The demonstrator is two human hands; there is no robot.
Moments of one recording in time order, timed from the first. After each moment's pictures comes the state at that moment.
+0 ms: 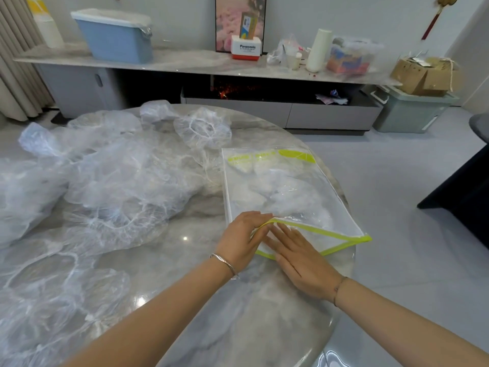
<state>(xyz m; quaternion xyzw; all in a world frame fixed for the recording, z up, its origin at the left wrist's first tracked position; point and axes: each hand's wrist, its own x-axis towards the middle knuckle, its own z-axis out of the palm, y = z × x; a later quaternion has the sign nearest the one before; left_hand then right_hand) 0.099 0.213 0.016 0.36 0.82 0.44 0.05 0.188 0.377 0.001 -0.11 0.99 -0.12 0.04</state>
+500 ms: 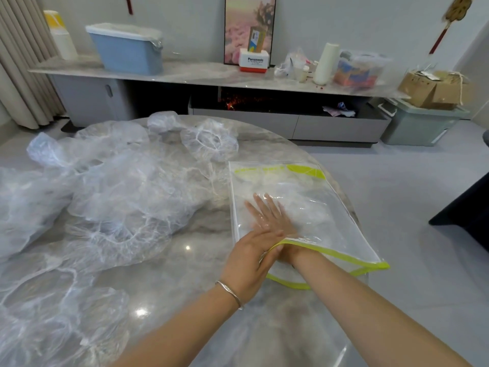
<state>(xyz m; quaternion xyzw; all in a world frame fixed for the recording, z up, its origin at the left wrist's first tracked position) 0.104 0.214 0.015 0.38 0.79 0.47 -0.02 0.073 0.354 0.004 -0.05 1.00 -0.01 0.00</state>
